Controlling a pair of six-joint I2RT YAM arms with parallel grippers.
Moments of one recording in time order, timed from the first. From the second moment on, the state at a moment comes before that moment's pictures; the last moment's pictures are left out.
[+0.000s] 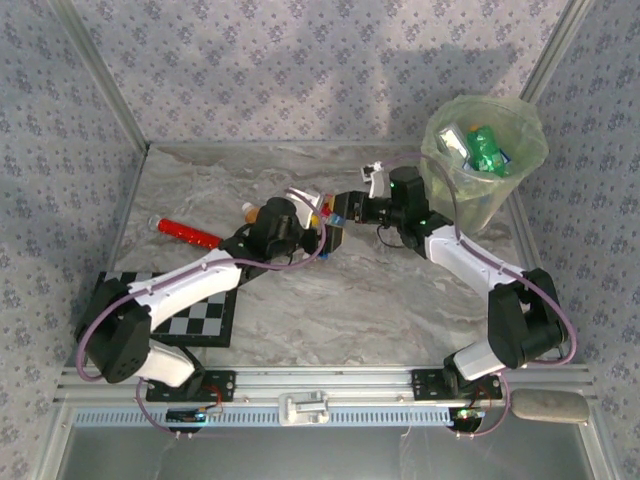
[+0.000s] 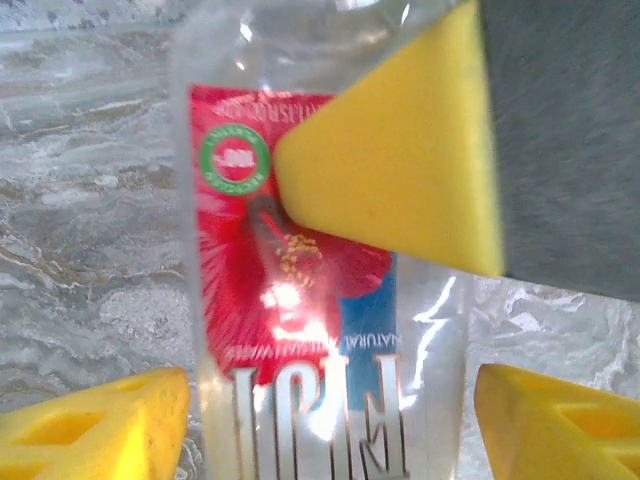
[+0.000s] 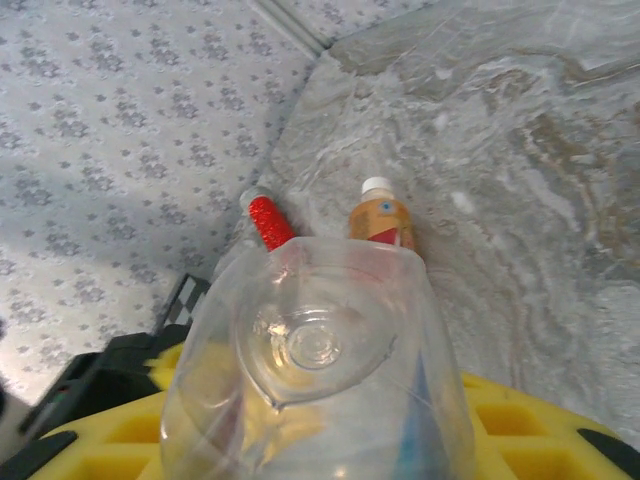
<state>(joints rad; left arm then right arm) -0.78 1.41 0.95 0.04 0.10 -0.35 0.43 1.48 1.01 0.07 -0.59 0.60</state>
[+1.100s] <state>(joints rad) -0.69 1.38 0.77 -0.04 -0.19 -0.74 0.07 1.38 1.59 -0.28 0.31 -0.29</state>
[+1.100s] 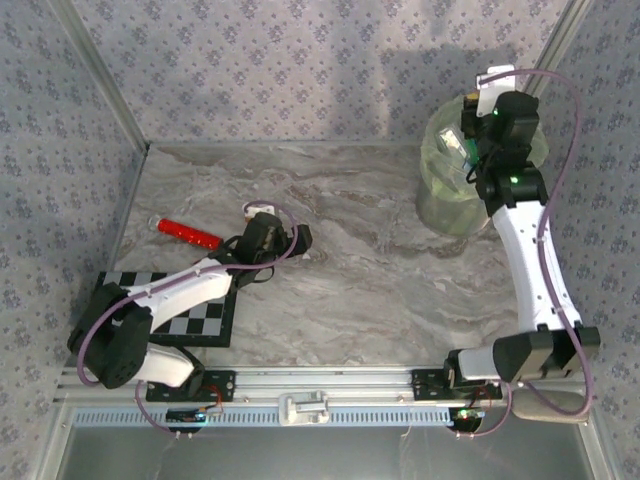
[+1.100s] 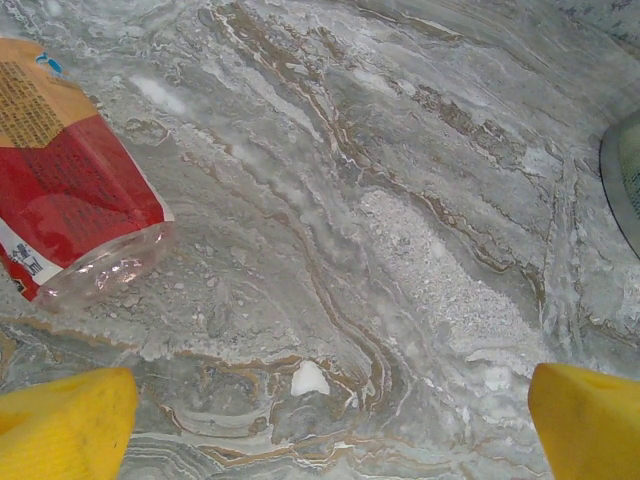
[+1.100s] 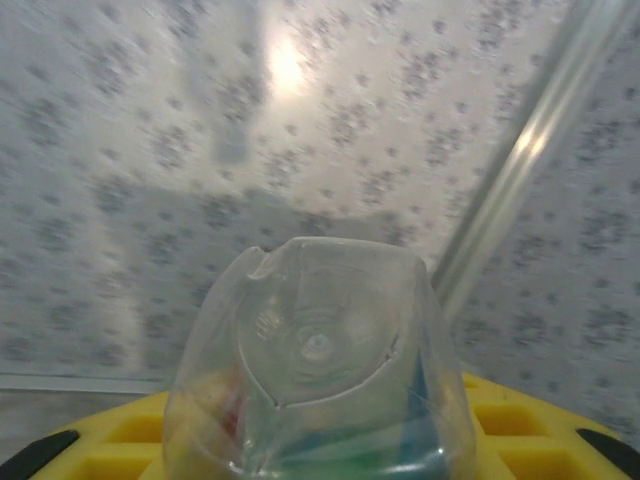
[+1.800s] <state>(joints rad) -0.69 1.45 0.81 -0.04 -0.13 -0.75 -0.19 1.65 1.73 -0.40 0.26 -0.24</state>
